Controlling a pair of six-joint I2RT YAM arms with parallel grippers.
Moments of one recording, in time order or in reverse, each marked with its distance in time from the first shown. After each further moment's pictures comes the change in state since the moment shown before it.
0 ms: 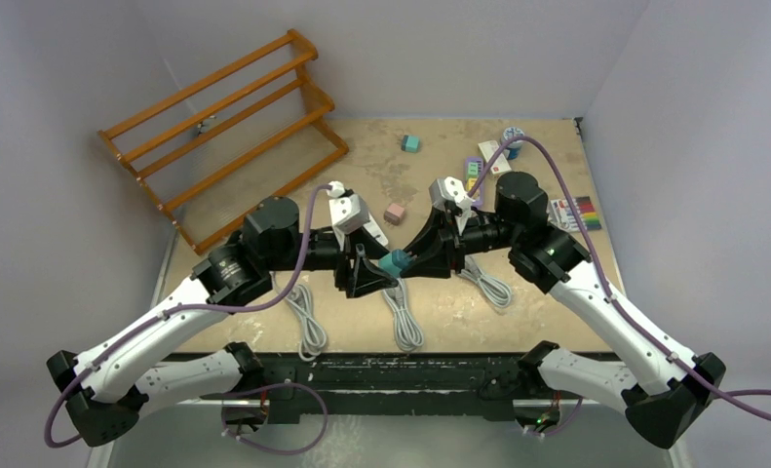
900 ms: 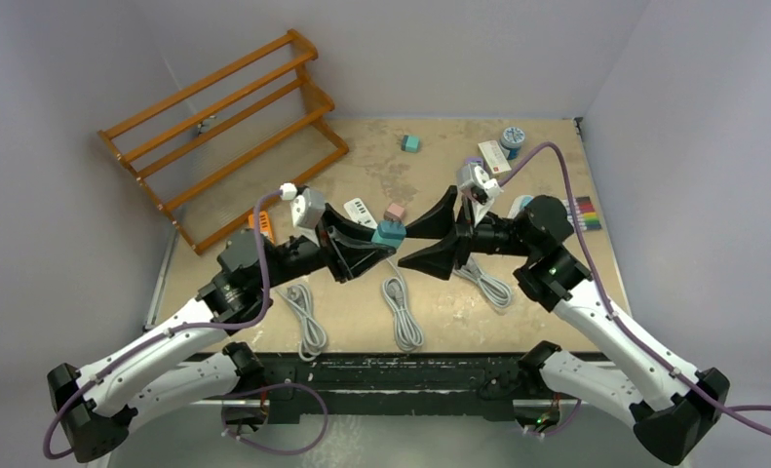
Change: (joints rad) left arm 0.000 -0.132 -0.262 0.512 -0.171 -0.207; right arm 0.000 -0.094 -0.138 0.425 0.146 0.372
